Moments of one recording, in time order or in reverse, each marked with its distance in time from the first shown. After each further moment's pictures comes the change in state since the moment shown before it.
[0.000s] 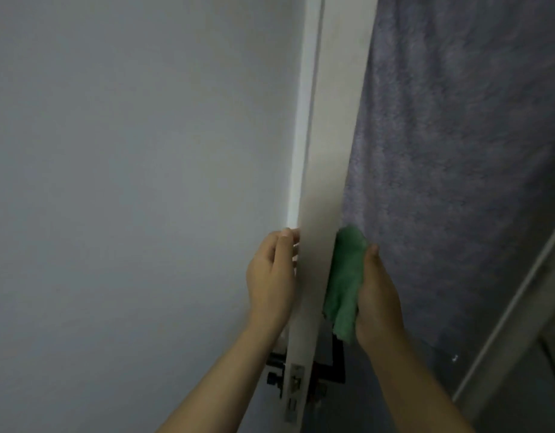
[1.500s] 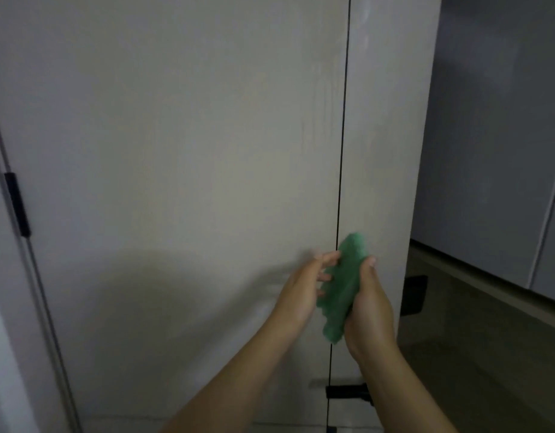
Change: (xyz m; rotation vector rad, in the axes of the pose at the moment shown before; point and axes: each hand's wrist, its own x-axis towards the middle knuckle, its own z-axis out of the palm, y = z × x) left_hand 0.177 -0.097 0.440 -0.267 -1.240 -0.166; right_hand 0.288 -0.110 -0.231 0.244 0.678 -0.389
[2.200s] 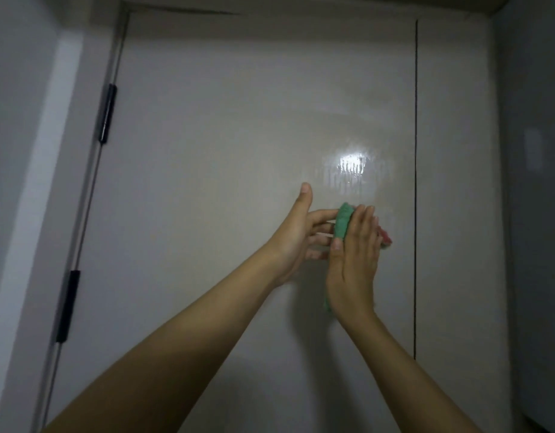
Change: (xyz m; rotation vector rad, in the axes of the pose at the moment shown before) left_hand 0.159 0.178 -0.154 0.057 0.073 0.271; right_hand 0.206 -0.058 0.214 -0.798 -0.115 -1.252
